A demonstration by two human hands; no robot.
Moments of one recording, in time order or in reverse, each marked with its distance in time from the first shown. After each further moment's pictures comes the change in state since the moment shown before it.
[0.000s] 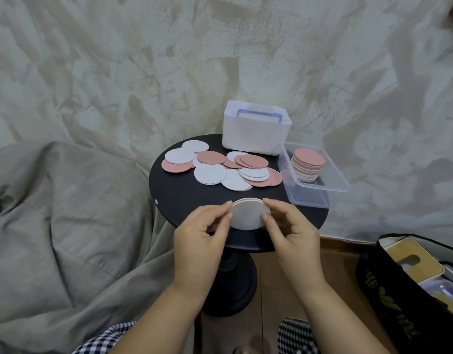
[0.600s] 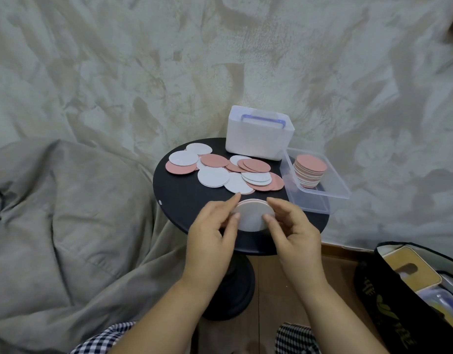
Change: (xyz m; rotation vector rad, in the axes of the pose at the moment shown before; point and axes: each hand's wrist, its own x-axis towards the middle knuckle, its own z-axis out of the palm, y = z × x) left_hand 0.003 0.001 0.006 0.023 -0.116 -0.024; right_hand 0.004 -0.001 -0.001 0.006 -0.048 0.001
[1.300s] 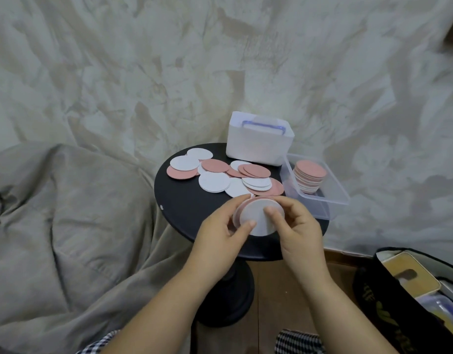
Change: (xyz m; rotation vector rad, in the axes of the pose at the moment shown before) left_hand 0.015 0.011 -0.007 -0.204 -0.288 -0.181; right_hand 0.017 -0.011 -0.002 0.166 -0.008 0.150
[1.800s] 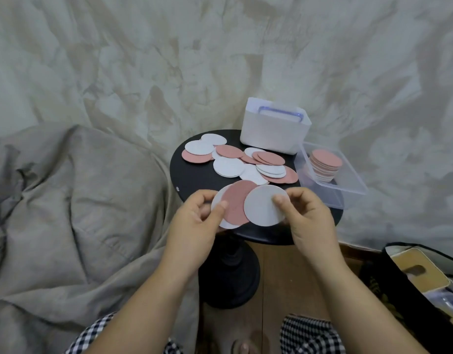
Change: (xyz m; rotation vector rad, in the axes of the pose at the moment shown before) left_hand -0.027 -0.003 -0.038 -0.209 0.213 -0.190; right_hand -0.002 -0.002 0.004 -0.073 -0.049 0.084
